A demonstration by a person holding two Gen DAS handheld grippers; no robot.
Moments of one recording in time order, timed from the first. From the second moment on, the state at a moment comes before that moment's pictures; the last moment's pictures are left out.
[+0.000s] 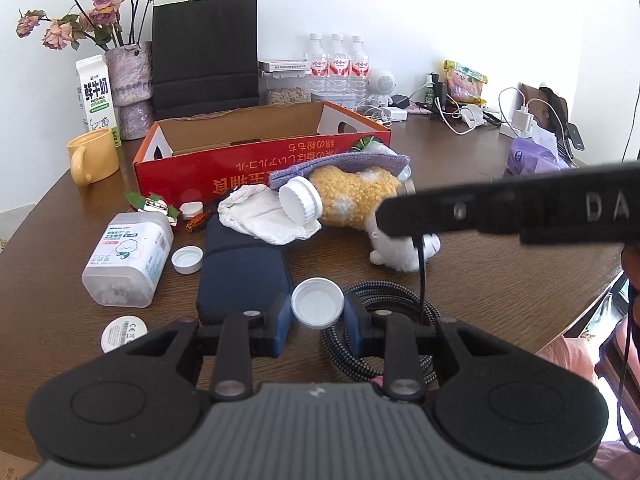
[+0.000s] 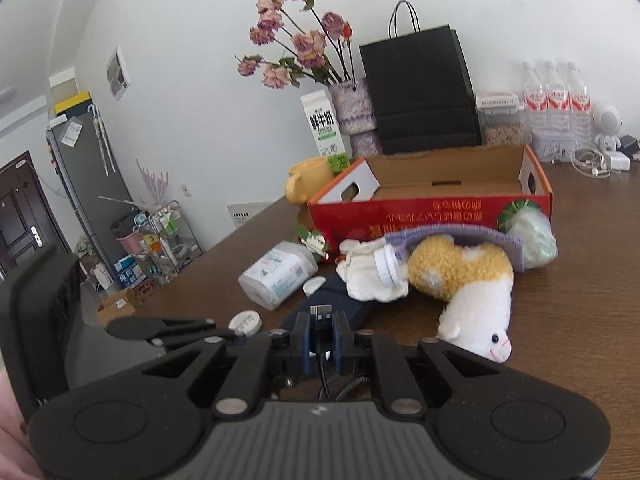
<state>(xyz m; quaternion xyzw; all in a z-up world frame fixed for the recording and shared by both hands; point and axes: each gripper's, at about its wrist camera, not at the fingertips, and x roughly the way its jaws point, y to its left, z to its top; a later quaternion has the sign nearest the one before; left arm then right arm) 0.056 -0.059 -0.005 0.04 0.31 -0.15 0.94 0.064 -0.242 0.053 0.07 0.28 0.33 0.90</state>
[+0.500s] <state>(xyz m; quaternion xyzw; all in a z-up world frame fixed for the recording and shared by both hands) 0.064 -0.071 -0.023 0.06 0.34 -0.14 0.93 0.062 -0.260 0.083 0.09 0.24 0.33 0.91</state>
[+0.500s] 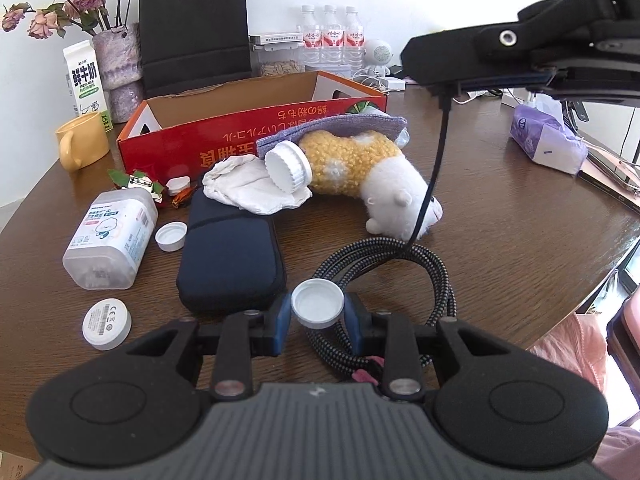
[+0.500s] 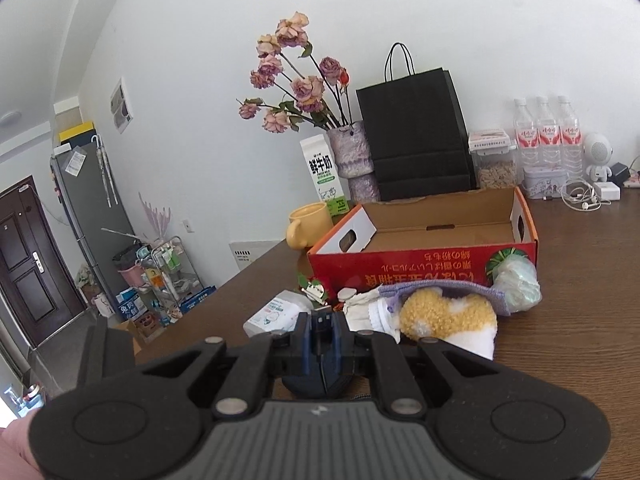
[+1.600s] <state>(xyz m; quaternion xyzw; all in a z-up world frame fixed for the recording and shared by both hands) 0.071 -0.066 -0.006 0.05 0.31 -0.09 0.95 0.057 -0.289 0.109 0.13 0.17 0.35 0.91</state>
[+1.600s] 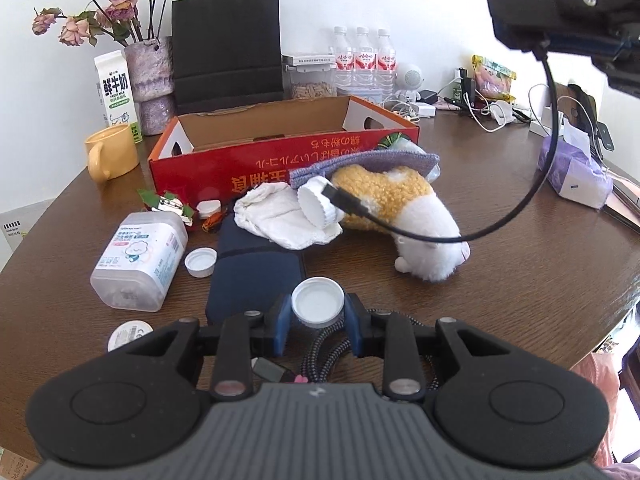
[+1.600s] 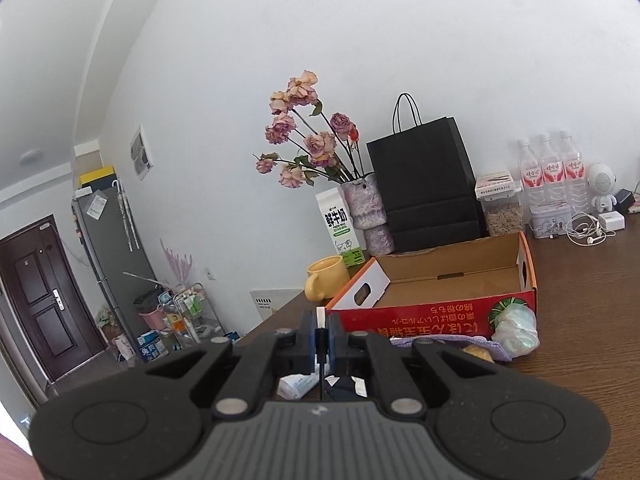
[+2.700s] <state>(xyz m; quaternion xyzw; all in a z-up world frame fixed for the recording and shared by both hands) 0.302 -0.026 0.049 0.02 0.24 -0.02 0.97 0.325 -0.236 0.081 0.10 0.18 0.29 0.94</state>
